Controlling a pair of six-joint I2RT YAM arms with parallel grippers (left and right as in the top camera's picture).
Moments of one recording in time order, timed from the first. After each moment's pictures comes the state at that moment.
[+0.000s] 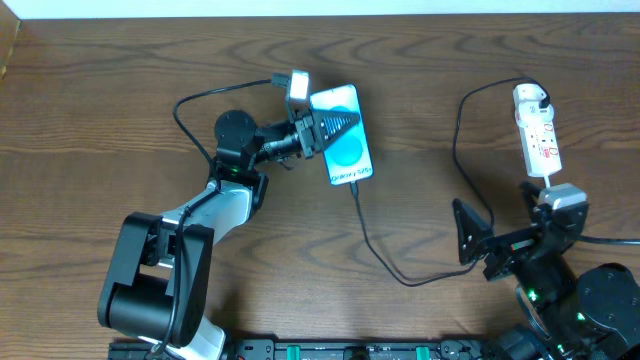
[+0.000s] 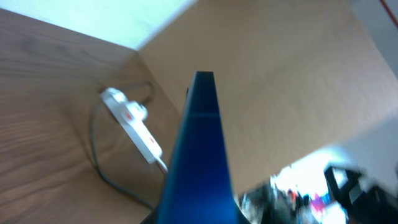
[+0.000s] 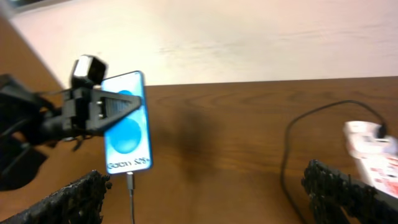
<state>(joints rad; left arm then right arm) -0.25 1.74 0.79 1.11 1.00 -1.07 0.54 0.44 0.84 -0.63 0.19 0.27</state>
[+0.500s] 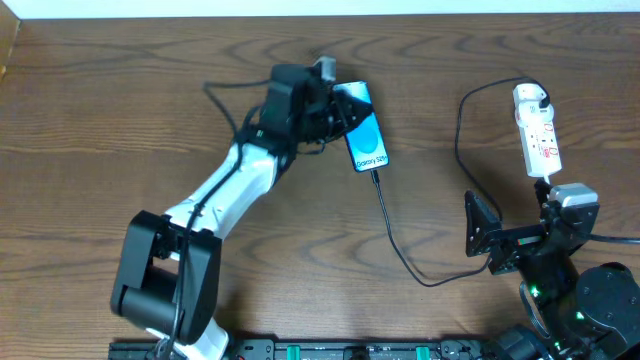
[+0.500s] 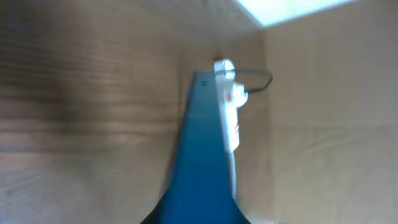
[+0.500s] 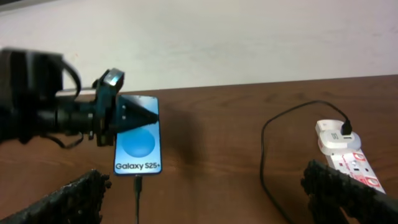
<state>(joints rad) -0.39 1.78 1.21 -0.01 0.64 -0.85 0.54 0.44 0.84 -0.64 0.28 0.27</state>
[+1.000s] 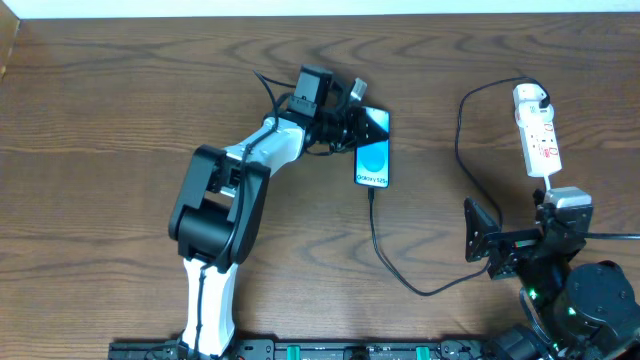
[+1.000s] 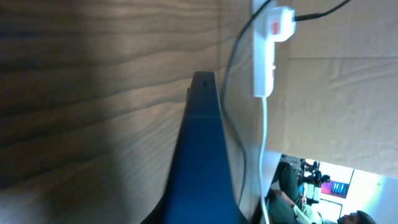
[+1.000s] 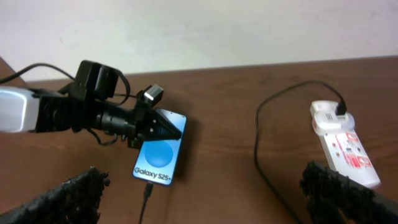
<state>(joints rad) -0.39 2.18 1.40 -0.09 0.94 -0.65 0.54 0.44 0.84 -0.73 0.29 0.30</state>
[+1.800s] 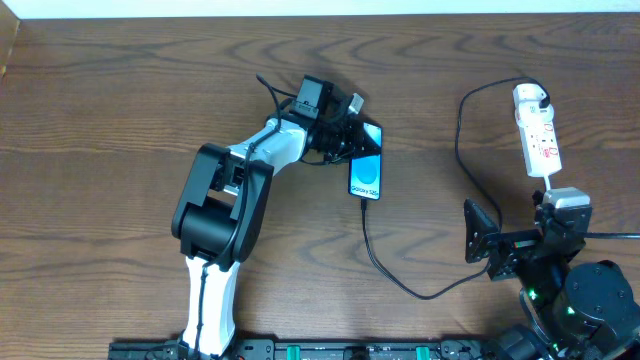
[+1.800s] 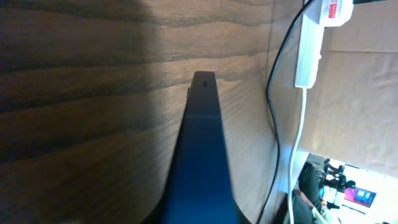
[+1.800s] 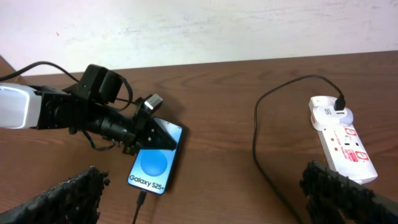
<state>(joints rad) -0.40 2.19 1.40 -0.24 0.85 -0.56 0.54 0.44 0.84 -0.74 0.29 0.31</state>
